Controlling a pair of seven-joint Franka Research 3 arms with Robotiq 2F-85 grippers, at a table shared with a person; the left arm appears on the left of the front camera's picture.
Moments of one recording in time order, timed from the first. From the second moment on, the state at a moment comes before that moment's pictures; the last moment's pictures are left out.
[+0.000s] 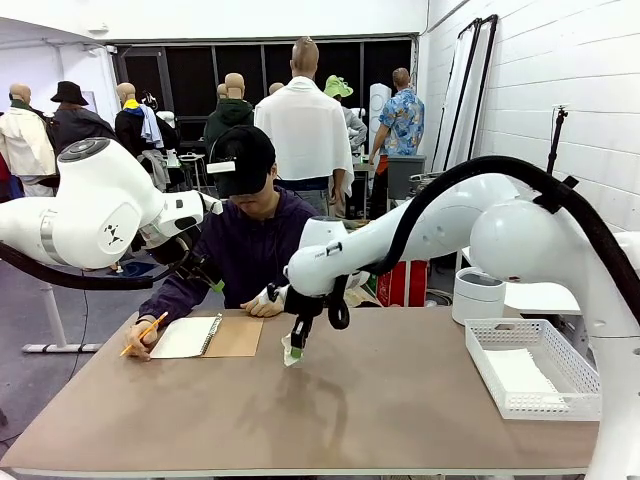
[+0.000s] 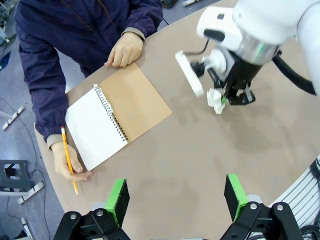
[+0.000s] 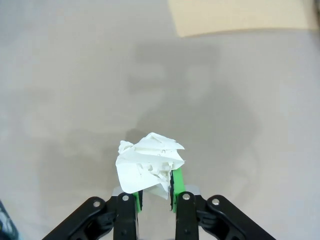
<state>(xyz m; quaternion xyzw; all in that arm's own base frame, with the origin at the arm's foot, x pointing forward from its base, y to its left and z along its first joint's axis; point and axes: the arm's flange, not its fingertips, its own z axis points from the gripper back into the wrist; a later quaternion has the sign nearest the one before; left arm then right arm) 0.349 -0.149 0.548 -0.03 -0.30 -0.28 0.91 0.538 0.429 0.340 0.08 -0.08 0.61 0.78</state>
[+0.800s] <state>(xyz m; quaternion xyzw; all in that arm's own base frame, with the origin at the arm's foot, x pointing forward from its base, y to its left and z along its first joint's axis) 0.349 -0.149 0.548 -0.03 -0.30 -0.28 0.91 0.573 0.188 0.443 0.02 -0.14 0.31 0.94</state>
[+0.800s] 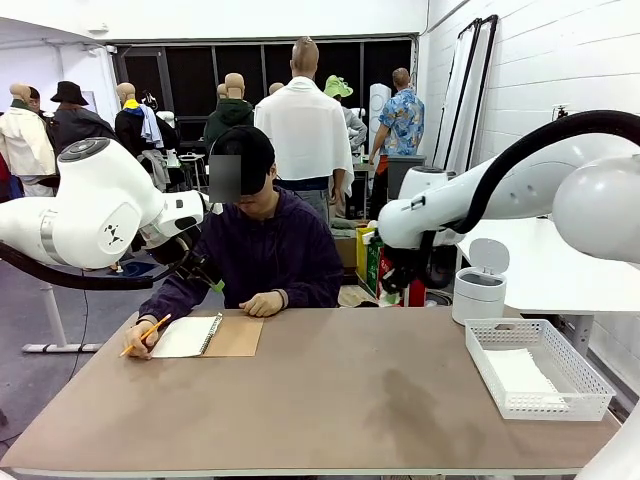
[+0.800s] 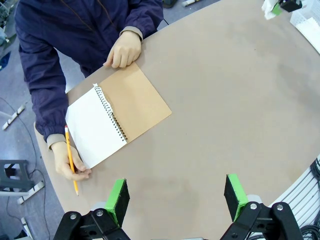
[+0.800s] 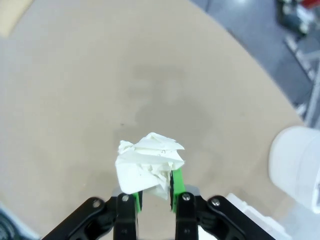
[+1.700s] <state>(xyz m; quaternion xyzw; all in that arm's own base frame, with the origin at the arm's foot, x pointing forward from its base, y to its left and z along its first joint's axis) 0.349 -0.149 0.548 -0.03 -0.30 -0.28 0.91 0.574 0.173 0.450 0.00 -0.18 0.23 0.96</state>
